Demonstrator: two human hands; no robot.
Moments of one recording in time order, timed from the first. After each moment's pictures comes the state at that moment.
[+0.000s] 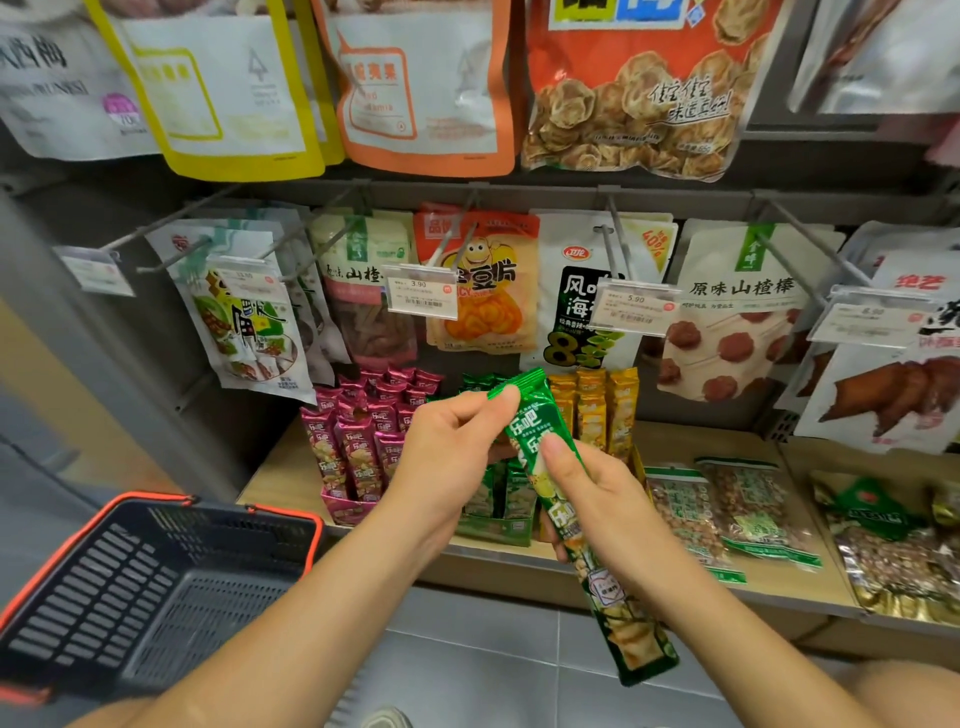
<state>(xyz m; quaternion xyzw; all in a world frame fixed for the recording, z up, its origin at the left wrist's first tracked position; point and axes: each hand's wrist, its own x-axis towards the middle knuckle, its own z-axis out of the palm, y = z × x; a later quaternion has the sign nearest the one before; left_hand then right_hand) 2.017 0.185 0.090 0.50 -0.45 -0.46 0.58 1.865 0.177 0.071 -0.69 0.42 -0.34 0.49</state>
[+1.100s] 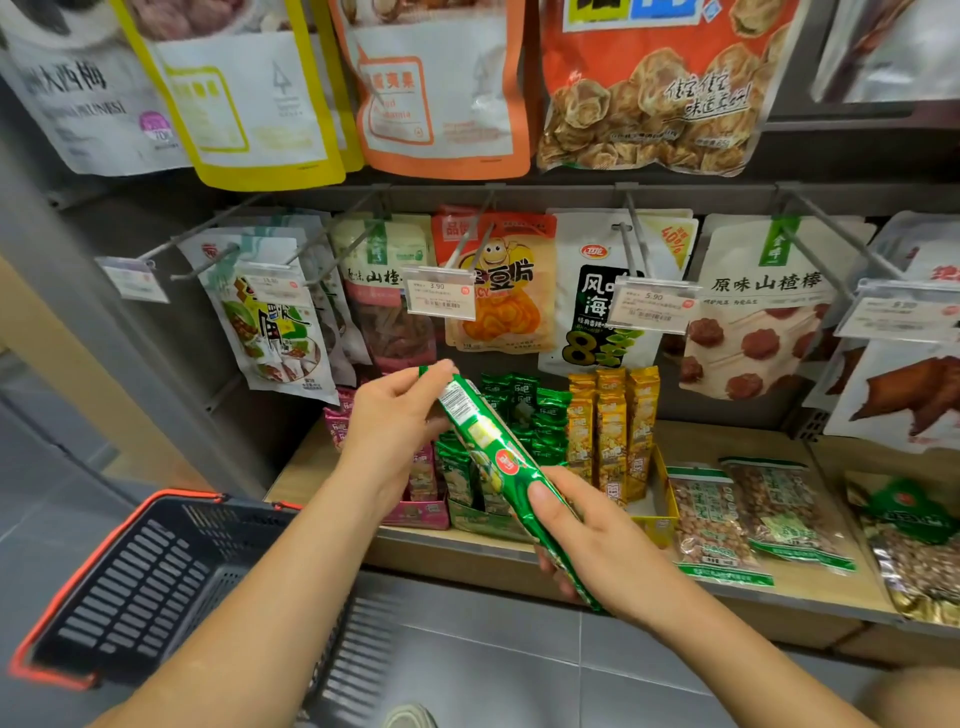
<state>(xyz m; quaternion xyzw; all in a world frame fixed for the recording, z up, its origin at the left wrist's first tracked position) 2.077 0.168 0.087 0.58 -0.34 -0.43 0.60 1.871 0.194 0.060 -0.67 0.39 -0.26 0.58</state>
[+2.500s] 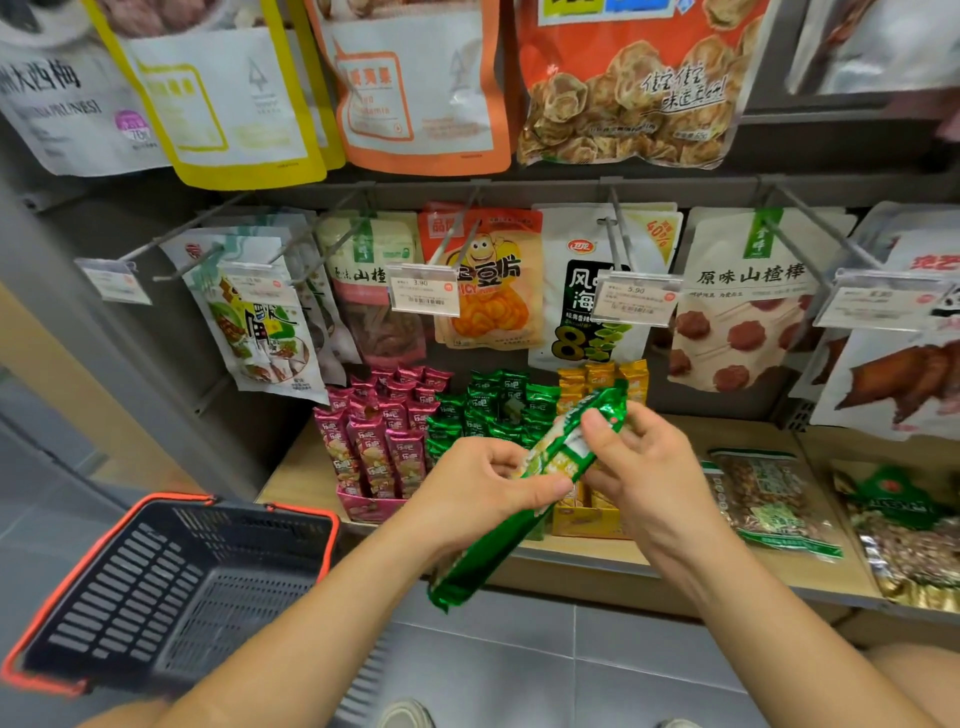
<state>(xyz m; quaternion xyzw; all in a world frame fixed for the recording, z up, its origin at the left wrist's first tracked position) 2.022 0.195 0.073 0.59 -0.55 -0.48 0.35 1.856 0.162 0.071 -0.45 0.40 -0.50 0.63</state>
